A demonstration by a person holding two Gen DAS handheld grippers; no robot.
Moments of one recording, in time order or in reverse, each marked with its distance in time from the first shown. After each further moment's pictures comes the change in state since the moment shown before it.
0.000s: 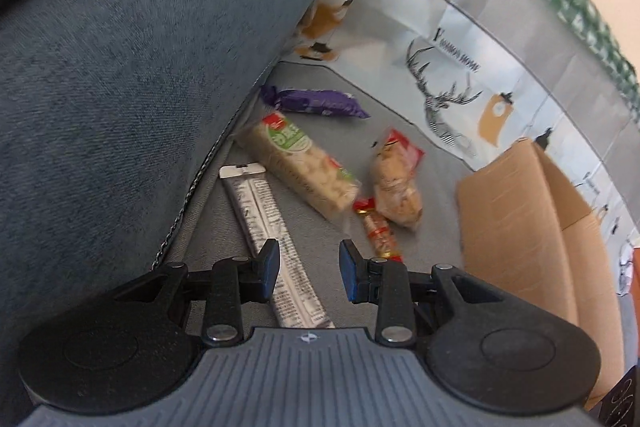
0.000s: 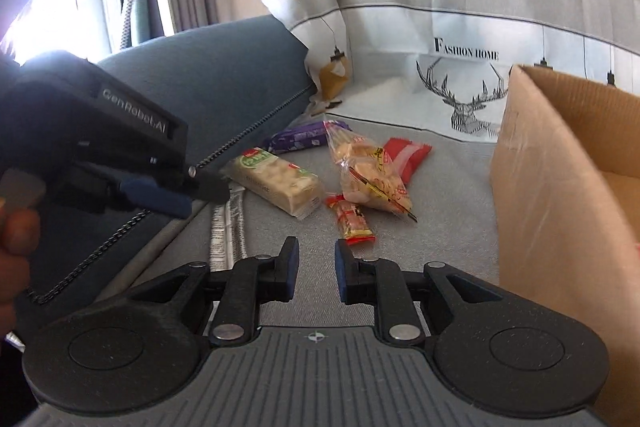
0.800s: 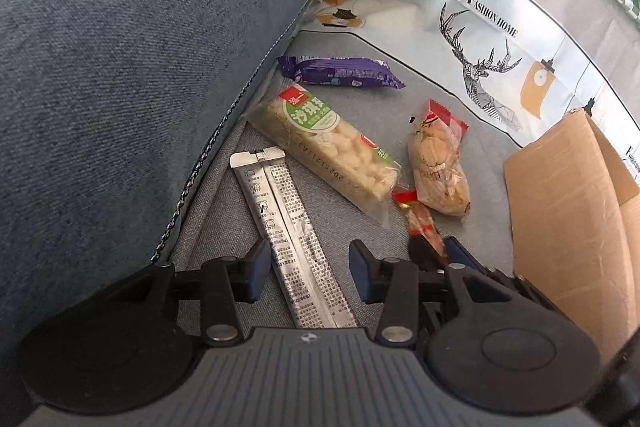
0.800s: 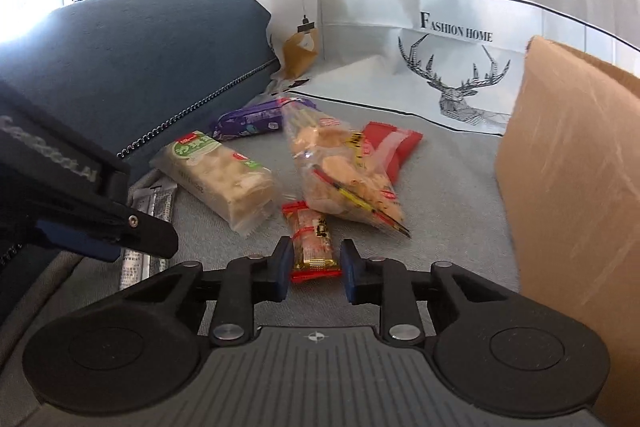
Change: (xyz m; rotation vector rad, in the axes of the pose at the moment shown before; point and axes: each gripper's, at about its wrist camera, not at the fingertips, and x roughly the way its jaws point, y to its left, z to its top) left arm 0.042 -0.006 0.003 0.043 0.075 0.109; right arm 0.079 -0.011 0.003 -0.027 0.036 -0.120
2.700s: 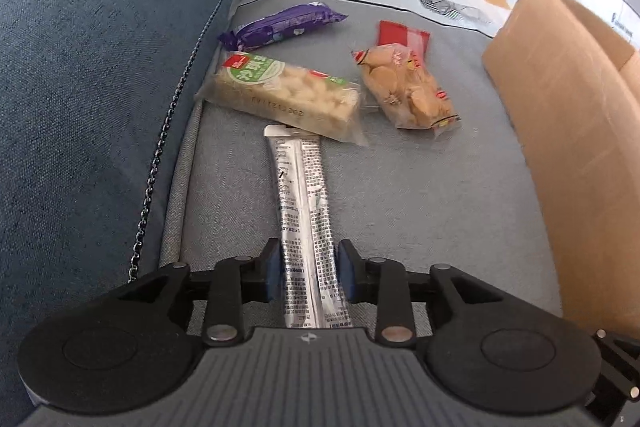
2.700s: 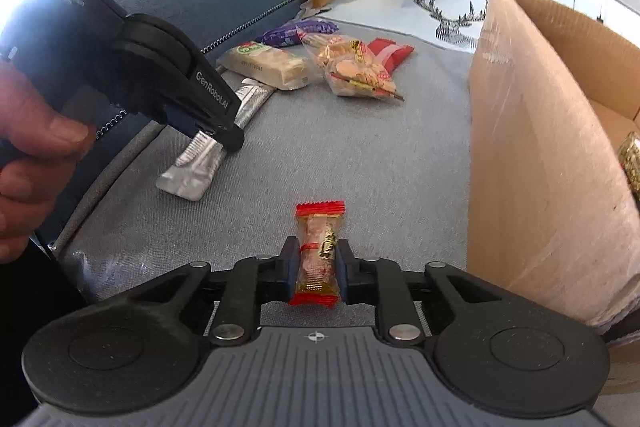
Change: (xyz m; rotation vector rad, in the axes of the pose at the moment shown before) left arm 0.004 -0.032 -0.028 0.337 0.073 0.078; right arm -0.108 0.000 -0.047 -0.020 0.229 0.073
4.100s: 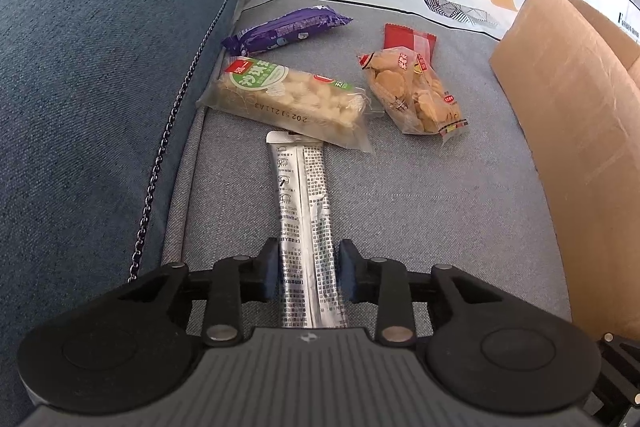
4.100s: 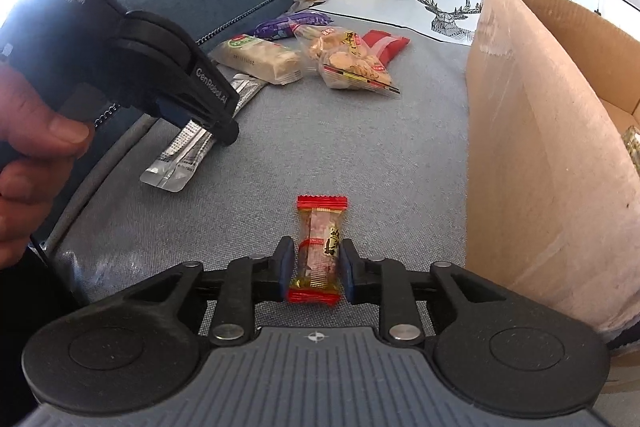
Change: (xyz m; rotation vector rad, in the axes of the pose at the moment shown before) left arm 0.007 0.000 0.003 0.007 -0.018 0.019; right arm 0.006 0.001 -0.002 0.001 0.009 -0.024
